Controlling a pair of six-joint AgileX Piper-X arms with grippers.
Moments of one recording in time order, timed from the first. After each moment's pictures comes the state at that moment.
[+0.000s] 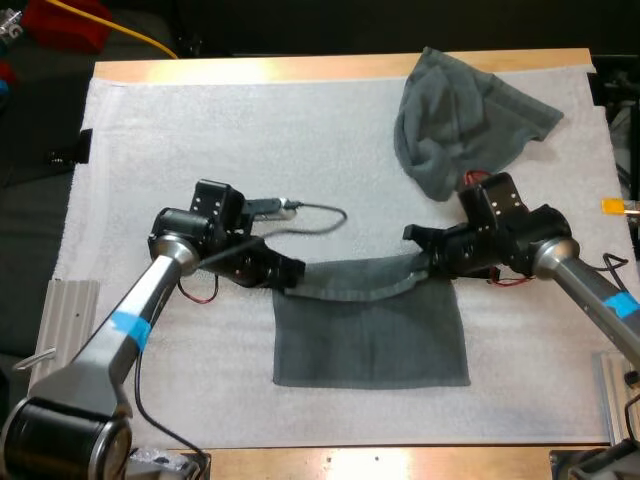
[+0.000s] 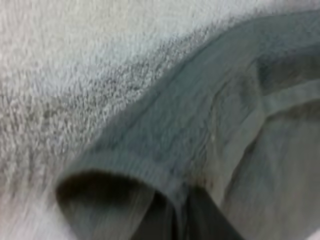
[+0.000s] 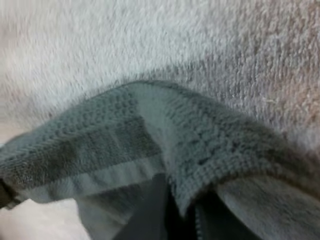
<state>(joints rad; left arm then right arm) -0.19 1.54 -0.96 0.86 0.59 -1.89 0.42 1.55 -0.98 0.68 -0.45 -1.07</state>
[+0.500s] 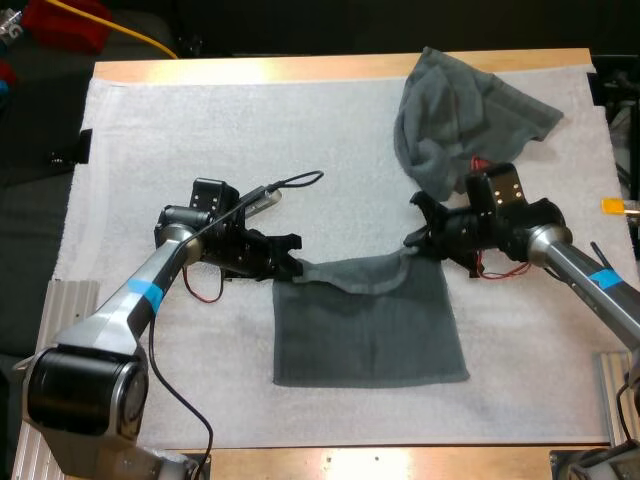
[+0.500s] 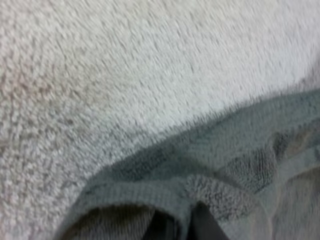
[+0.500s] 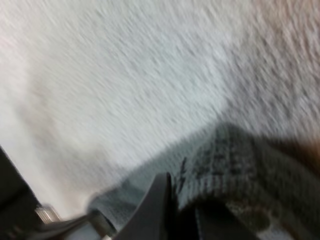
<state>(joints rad) -0.15 1.71 -0.96 0.70 0.70 -2.12 0.35 1.66 -0.98 0.44 -0.53 -0.75</state>
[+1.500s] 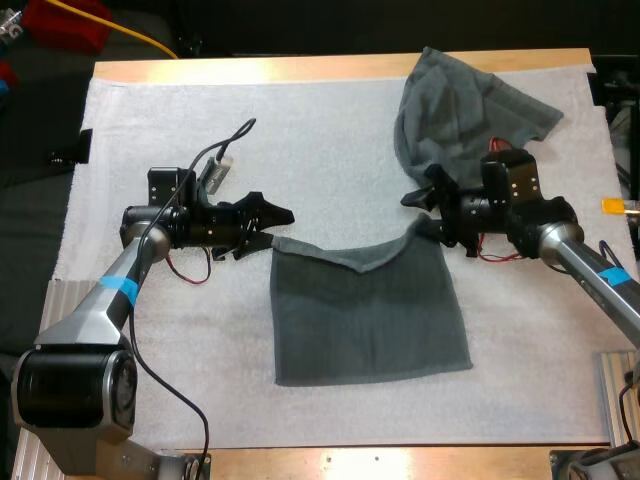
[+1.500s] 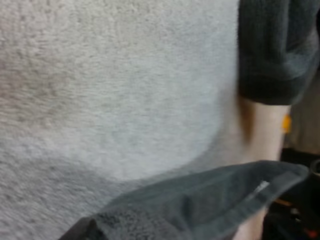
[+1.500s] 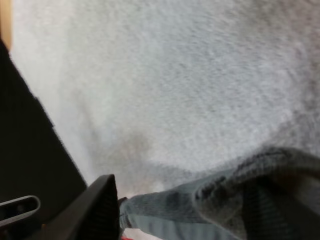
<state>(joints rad) 0.01 1.71 -0.96 0.45 0.96 -2.36 0.31 1.66 -0.97 0.24 -0.58 -0.66</state>
